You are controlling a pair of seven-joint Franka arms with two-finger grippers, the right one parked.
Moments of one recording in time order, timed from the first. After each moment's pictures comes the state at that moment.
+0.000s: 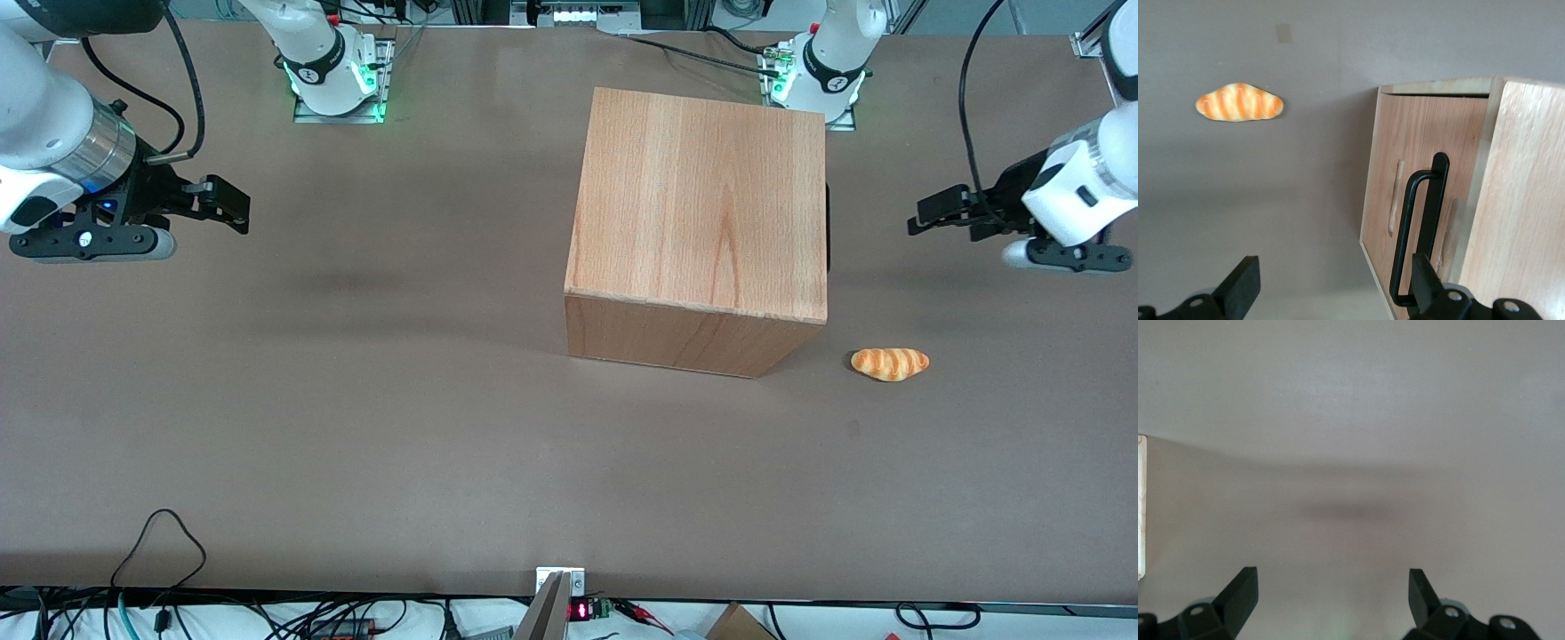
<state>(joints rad) 0.05 0.00 -0.02 -1.80 -0.21 1.64 0.07</state>
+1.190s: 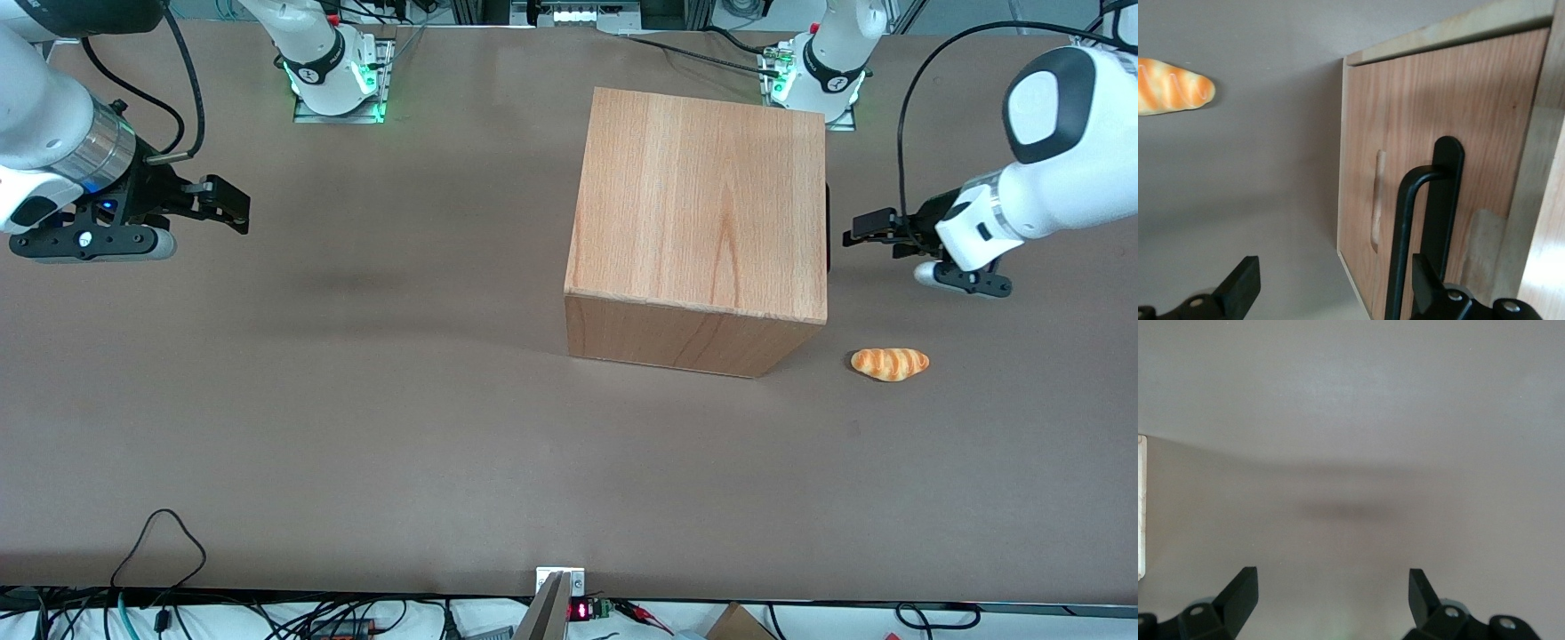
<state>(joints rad) 0.04 0.01 -0.06 -2.04 -0.33 1.84 0.19</state>
